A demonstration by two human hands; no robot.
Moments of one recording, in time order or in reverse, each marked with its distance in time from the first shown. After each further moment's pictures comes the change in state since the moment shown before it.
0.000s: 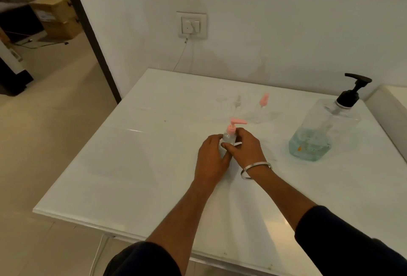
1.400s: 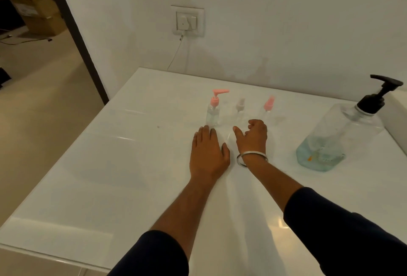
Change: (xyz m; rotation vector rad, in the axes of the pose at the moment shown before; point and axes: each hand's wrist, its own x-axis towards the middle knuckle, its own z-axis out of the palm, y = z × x) left_hand 0.052 -0.027 0.008 0.444 0.033 0.046; right_hand 0.073 0.022 0.025 0.034 0.363 0.186
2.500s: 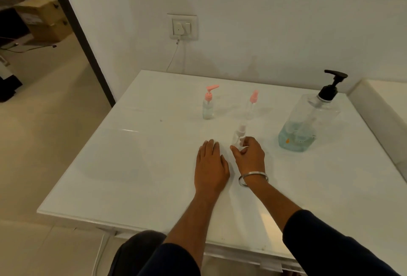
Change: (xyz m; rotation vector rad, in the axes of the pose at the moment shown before) left_hand -0.084 0.026 -0.012 -0.076 -0.059 0.011; right_hand -0.082 0.027 -0.053 -0.005 -0.091 -0.035
